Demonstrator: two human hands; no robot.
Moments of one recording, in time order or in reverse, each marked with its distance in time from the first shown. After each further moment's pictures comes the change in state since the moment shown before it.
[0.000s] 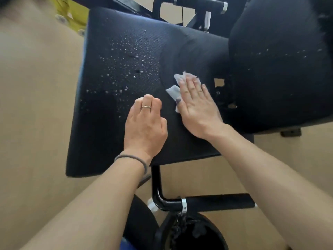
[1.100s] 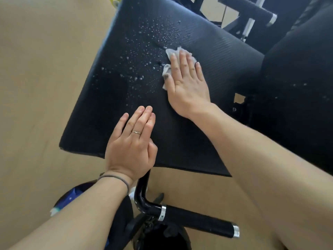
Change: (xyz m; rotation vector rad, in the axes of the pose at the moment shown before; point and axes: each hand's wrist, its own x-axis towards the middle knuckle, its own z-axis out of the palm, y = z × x) left_hand -0.064 -0.005 0.011 0.084 0.108 -0.096; right_hand 0.077 -0.042 -0.011 -0.031 -0.052 -0.182
